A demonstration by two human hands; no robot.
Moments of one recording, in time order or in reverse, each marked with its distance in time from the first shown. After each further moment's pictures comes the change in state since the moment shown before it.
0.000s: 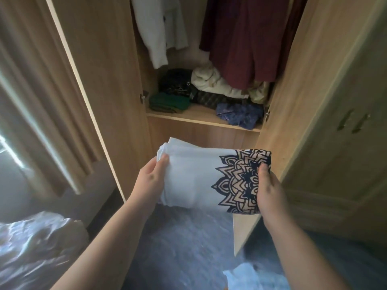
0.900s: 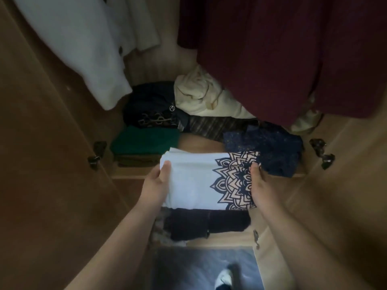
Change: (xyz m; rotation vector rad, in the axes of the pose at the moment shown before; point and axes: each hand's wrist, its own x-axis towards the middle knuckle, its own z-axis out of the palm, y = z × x) left_hand 0.558 -0.038 0.072 0.269 -0.116 -0.127; right_hand 0.465 -0.007 0.248 -0.140 0.082 0.237
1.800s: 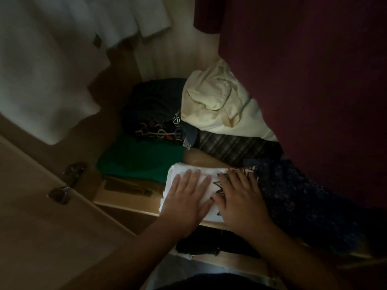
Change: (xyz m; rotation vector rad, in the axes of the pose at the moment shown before) left_hand 0.161 -0.047 0.113 1.275 -0.102 0.677; right_hand 0.189 -0.001 0.091 -0.907 -0.158 -0.857
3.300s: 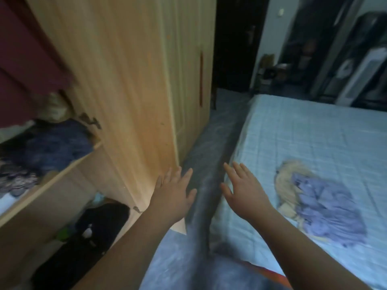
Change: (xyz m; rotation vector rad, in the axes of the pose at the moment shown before) left_hand -0.383 0.345 -0.131 -0.159 -0.312 1.084; right_hand -0.672 -0.181 -0.178 -0.080 0.212 1.416
